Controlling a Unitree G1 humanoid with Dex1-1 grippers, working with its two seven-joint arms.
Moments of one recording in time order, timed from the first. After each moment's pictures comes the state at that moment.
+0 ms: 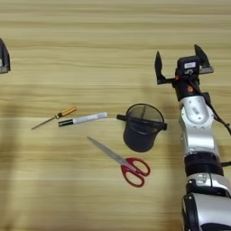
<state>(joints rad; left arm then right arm) -0.31 0.10 0.21 0.20 0.00 -0.37 0.09 -0.46 -0.31 -0.19 0.53 0.03 -0.42 0.14</state>
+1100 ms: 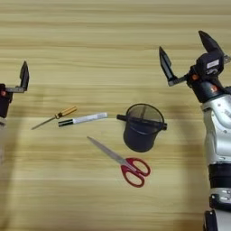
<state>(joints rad) -0.34 0.14 0.16 0.53 -0.12 -0.60 -0.15 -0.32 -0.47 -0.21 0.13 0.39 -0.34 0.58</state>
